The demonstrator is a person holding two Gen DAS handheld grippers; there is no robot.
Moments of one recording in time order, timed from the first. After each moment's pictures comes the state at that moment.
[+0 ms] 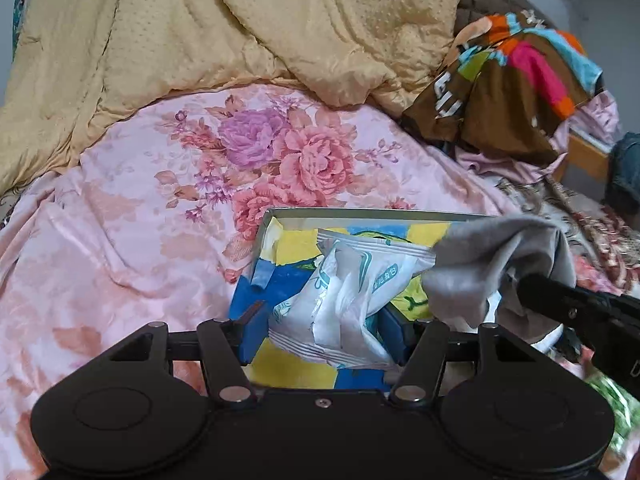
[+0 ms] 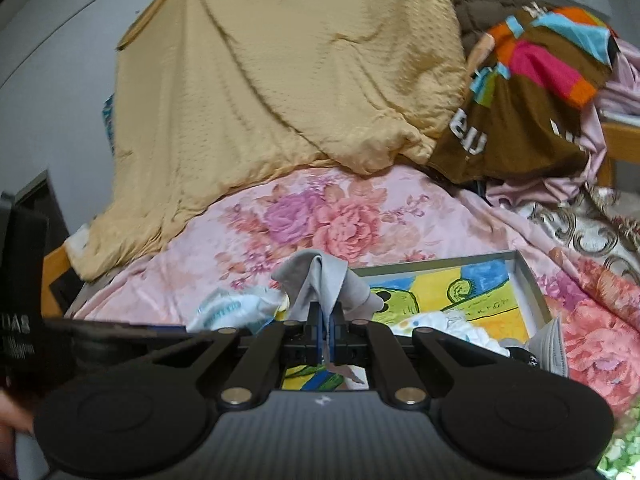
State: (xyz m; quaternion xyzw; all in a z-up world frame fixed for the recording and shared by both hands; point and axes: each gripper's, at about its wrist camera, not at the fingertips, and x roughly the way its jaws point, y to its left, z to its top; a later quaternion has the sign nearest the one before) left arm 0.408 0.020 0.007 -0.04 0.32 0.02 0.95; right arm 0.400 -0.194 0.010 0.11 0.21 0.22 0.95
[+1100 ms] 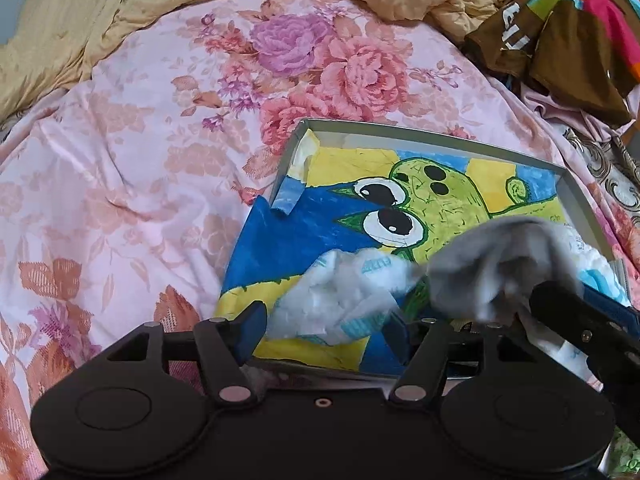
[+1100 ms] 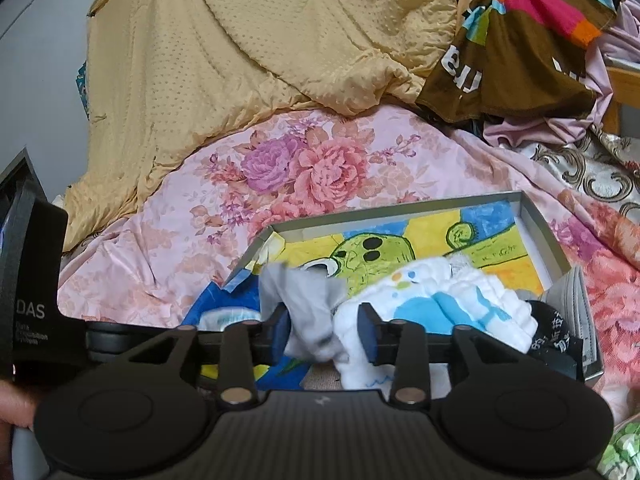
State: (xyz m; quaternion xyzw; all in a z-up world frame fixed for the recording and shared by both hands) left arm 0.449 0.034 -0.041 -0.07 0.42 0.08 0.90; right arm 0.423 -0.181 -0.024 0.09 0.28 0.20 0.93
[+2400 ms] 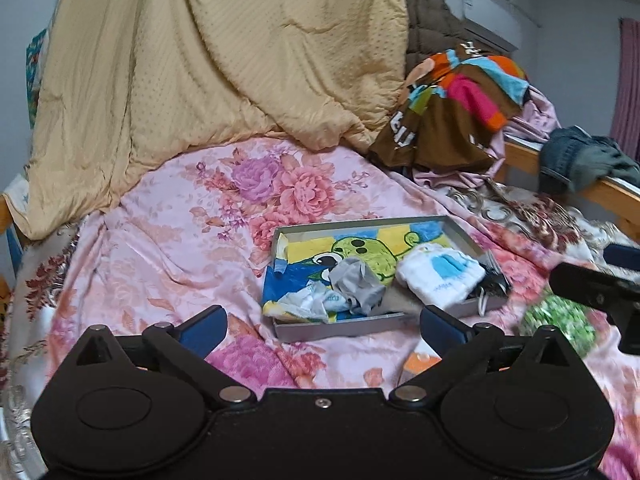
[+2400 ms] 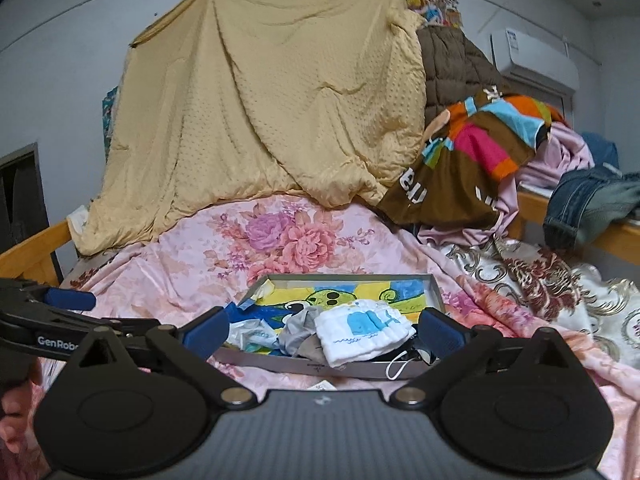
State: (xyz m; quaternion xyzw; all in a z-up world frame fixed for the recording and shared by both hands) left arm 0.224 0.029 0.058 0.01 0.25 -0.01 0.97; right arm 0.203 -0.212 0.063 0.01 0.16 0.14 0.98
